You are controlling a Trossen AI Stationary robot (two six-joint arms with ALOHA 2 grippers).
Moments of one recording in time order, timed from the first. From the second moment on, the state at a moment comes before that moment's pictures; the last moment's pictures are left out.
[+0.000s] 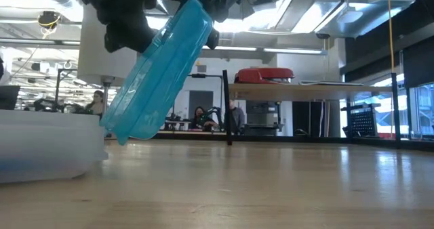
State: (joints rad) left arm -0.11 1.14 0.84 -0.48 -0.16 -0.63; right arm 0.12 2.02 1.73 -0.54 -0.12 0.15
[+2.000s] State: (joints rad) left arm -0.81 1.23 0.51 -0.50 -0.14 -1.32; right arm 0.12 2.02 1.73 -0.54 -0.10 0.14
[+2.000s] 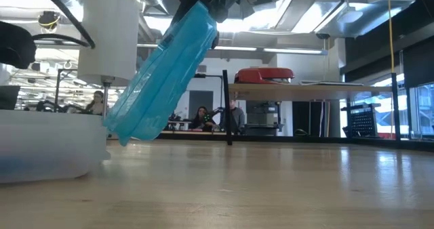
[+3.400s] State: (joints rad) left arm -0.79 1.23 0.51 -0.48 -0.14 -1.30; right arm 0.05 2.01 1.42 -0.61 -0.18 0.28
